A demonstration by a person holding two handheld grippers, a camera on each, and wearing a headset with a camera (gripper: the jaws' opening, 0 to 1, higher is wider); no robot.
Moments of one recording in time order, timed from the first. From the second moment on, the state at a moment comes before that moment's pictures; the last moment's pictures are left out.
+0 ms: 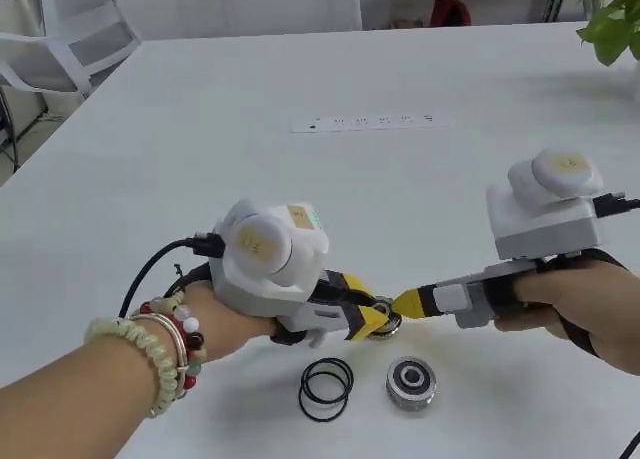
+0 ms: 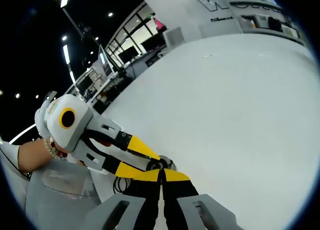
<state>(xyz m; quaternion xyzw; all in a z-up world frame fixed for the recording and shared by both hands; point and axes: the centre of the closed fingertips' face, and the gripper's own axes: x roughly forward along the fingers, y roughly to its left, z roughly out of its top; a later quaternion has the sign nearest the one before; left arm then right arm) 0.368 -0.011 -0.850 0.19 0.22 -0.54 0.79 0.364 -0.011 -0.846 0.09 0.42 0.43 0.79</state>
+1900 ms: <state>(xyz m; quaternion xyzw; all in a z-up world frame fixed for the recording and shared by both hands) 0.342 0.088 -0.712 0.14 0.13 -0.48 0.85 0.332 0.021 -0.822 0.11 0.41 0.51 0.75</state>
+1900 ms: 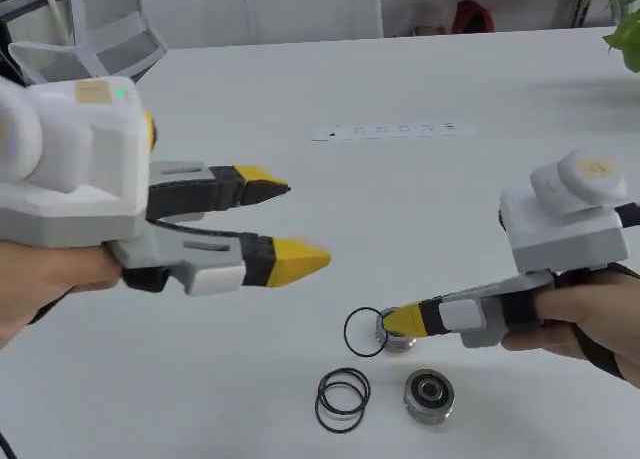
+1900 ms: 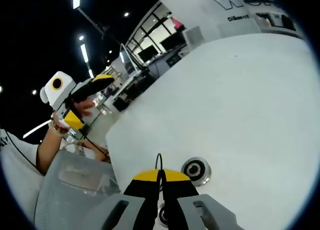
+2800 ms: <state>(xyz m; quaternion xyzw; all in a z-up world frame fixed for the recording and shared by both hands) 0.280 0.145 -0.792 0.10 0.23 -0.42 0.87 0.305 0.031 -0.851 0.06 0.45 0.54 0.71</state>
